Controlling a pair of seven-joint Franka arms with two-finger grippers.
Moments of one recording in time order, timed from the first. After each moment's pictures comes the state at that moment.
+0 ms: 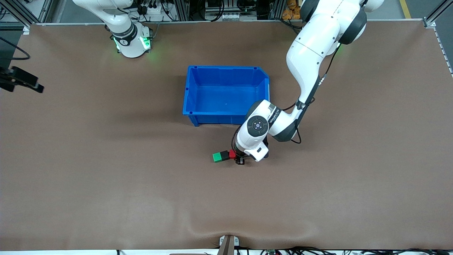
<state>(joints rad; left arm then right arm) -0.58 0.96 -0.11 -1.27 -0.05 2.35 -2.18 0.00 -0.01 -0.09 -1.55 0.06 1.49 0.02</state>
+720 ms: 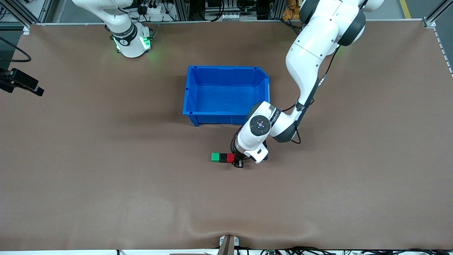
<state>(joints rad) -0.57 0.99 -0.11 -1.27 -0.09 2.48 -2.17 0.01 -0.01 -0.10 -1.51 0.05 1.50 0.07</state>
